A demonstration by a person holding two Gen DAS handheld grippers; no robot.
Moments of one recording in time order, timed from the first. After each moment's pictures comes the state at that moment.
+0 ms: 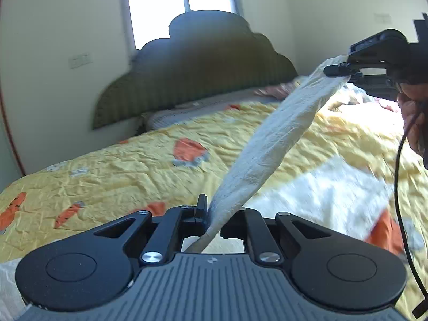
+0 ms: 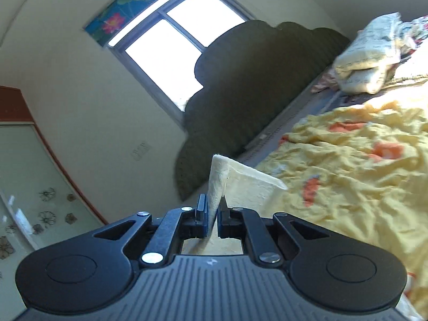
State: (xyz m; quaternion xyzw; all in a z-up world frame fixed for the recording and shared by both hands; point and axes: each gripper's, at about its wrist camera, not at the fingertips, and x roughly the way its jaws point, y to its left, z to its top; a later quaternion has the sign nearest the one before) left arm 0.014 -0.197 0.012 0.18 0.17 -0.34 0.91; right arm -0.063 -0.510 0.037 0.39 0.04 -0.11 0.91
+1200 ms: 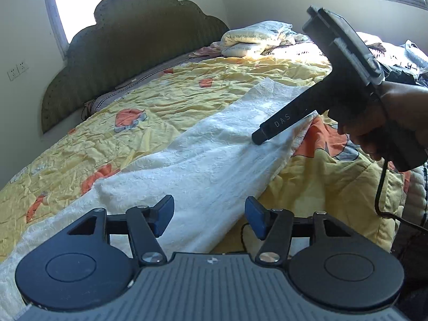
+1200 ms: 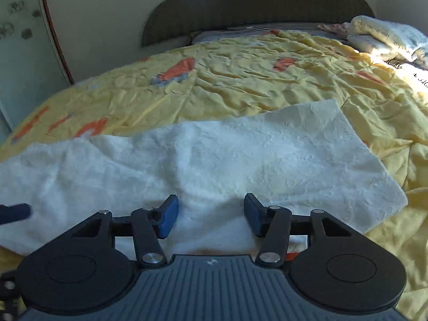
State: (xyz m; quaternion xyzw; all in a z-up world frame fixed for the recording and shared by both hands) left arm -0.033 -0.171 -0.020 0.27 0.21 -0.42 0.84; right arm -0.040 -0.406 -0.050 0.13 0.34 -0.13 0.92
